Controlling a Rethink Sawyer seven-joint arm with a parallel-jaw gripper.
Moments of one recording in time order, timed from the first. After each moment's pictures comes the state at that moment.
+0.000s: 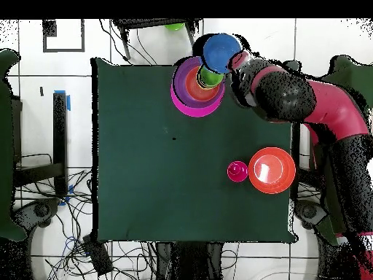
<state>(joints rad) -0.94 -0.58 0.88 1.41 -0.43 0.58 2.22</state>
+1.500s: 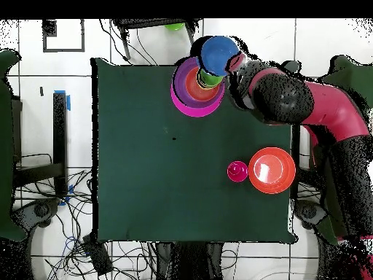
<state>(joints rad) -0.94 -0.60 0.88 1.42 -0.43 0.58 2.22</state>
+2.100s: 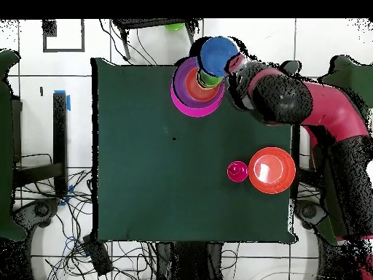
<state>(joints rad) -0.94 -0.60 0.88 1.42 -0.43 0.58 2.22</state>
